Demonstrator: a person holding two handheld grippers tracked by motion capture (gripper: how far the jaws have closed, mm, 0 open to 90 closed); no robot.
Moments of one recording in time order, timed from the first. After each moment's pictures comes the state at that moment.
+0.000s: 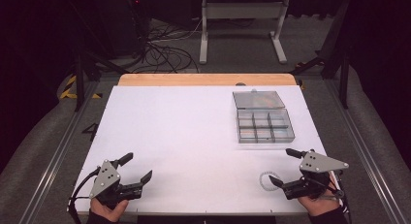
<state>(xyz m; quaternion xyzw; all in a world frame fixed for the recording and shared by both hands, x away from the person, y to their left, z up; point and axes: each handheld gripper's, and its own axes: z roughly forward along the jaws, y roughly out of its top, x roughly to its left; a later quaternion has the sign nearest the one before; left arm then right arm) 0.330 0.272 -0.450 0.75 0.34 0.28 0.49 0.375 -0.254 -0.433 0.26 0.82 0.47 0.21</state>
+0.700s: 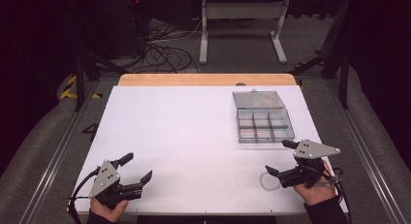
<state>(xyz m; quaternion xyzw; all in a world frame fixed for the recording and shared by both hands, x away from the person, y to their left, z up) 0.330 0.273 -0.450 0.75 0.34 0.28 0.50 0.401 -0.246 -0.425 0.26 0.83 0.45 0.20</state>
